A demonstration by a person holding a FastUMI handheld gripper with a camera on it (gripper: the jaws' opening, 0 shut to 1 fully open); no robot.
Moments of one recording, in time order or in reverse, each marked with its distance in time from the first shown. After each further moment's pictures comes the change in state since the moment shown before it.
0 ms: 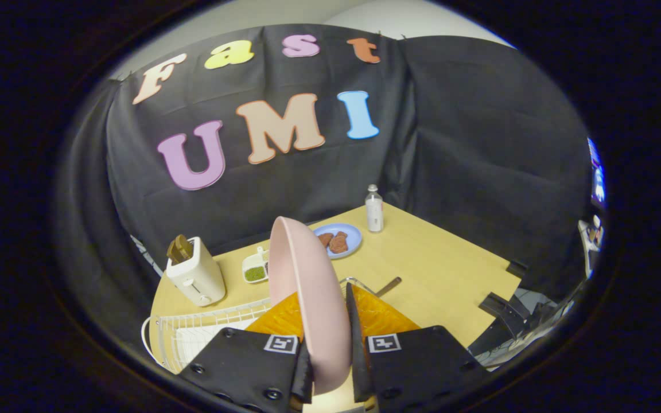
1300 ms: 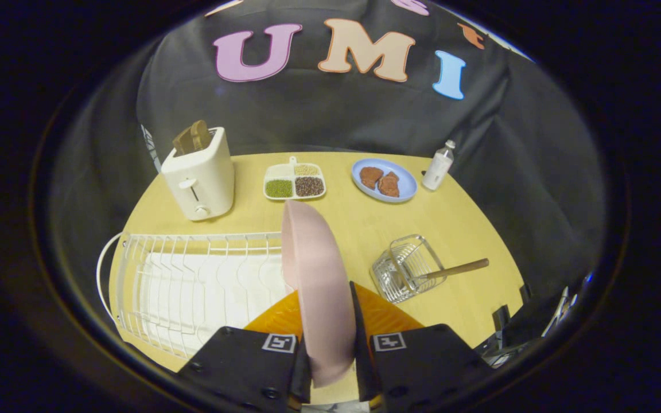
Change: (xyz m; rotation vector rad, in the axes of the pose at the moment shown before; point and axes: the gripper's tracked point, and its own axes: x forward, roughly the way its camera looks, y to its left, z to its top) arm 0.063 0.116 -0.106 -0.471 0.337 0.076
